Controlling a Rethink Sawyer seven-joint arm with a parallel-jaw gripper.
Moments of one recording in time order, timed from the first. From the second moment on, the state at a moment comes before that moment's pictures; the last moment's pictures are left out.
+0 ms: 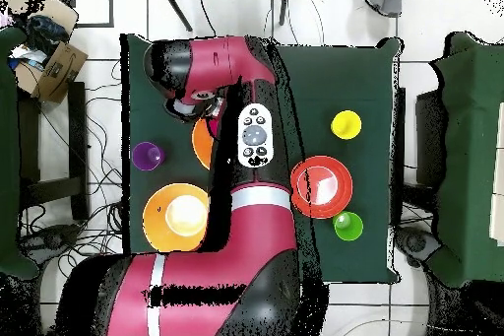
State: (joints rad) arm -0.05 -0.30 0.07 0.88 -0.21 1.27 2.16
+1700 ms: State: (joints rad) arm -0.05 -0.31 0.04 0.91 -0.21 1.25 2.16
